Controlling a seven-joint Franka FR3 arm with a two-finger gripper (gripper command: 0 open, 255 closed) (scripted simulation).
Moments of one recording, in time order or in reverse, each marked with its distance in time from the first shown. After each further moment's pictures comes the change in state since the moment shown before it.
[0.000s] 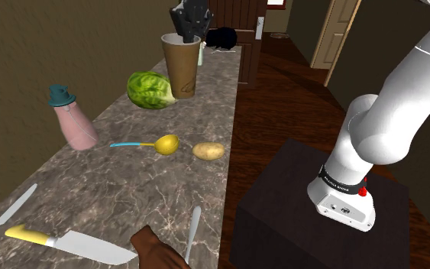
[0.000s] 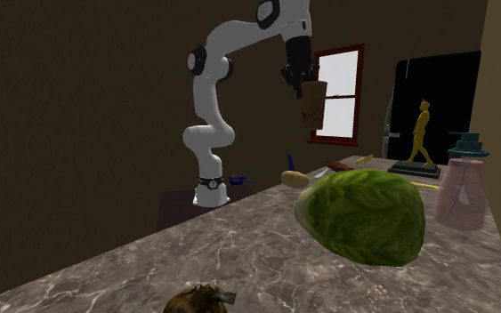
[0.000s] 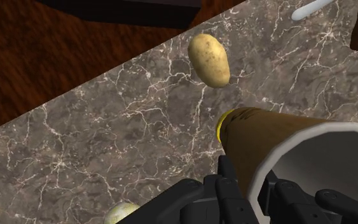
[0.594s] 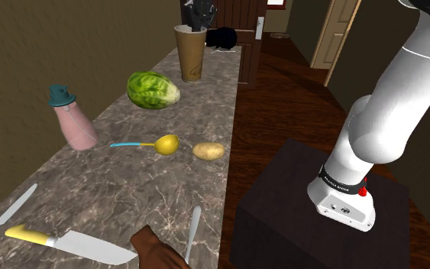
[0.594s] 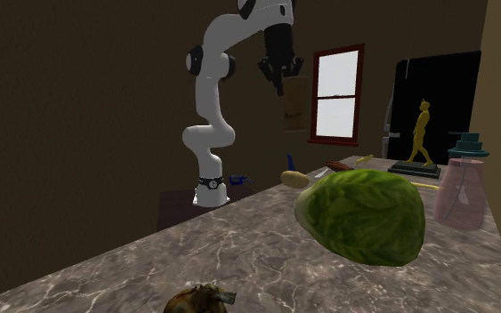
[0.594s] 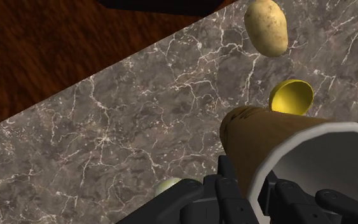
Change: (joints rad) arm -0.087 0.109 -0.124 0.120 -0.014 -0.036 -0.205
